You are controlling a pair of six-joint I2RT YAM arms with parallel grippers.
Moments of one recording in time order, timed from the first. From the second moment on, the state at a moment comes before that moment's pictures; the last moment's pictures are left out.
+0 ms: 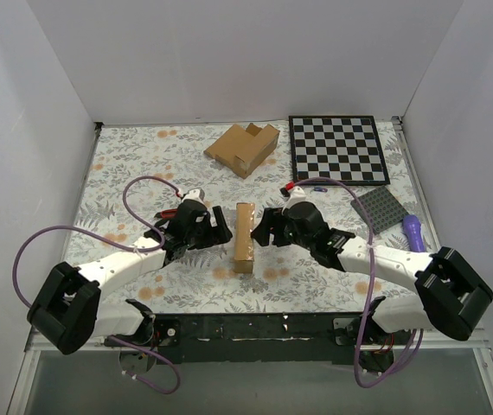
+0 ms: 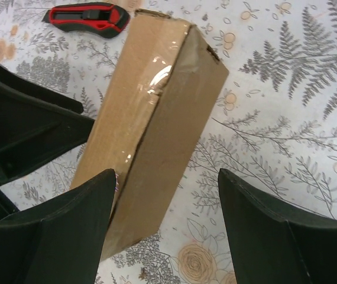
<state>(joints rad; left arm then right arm) -0.62 1.24 0.61 -0.12 -0.07 -0.73 0.84 1.29 0.61 0.17 0.04 0.62</state>
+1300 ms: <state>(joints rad) -0.74 1.34 0.87 -0.58 -0.45 -0.95 0.73 1.35 0.52 0.35 -0.16 0.77</state>
